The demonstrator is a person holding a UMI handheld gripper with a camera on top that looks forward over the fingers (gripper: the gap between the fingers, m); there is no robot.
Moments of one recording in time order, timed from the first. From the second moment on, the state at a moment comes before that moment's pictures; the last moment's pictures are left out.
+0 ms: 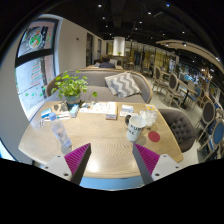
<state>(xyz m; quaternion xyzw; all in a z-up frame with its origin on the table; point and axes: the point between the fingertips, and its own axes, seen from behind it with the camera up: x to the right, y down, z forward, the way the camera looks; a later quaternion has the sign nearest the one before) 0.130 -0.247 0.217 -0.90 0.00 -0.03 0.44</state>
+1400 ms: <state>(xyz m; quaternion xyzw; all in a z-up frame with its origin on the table) -0.109 -0.080 0.059 -0.85 0.01 0.02 0.53</state>
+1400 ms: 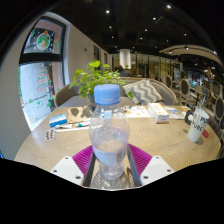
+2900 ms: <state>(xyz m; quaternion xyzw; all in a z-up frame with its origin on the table) 0.118 0.000 0.239 -0.49 0.48 0.63 0.35</state>
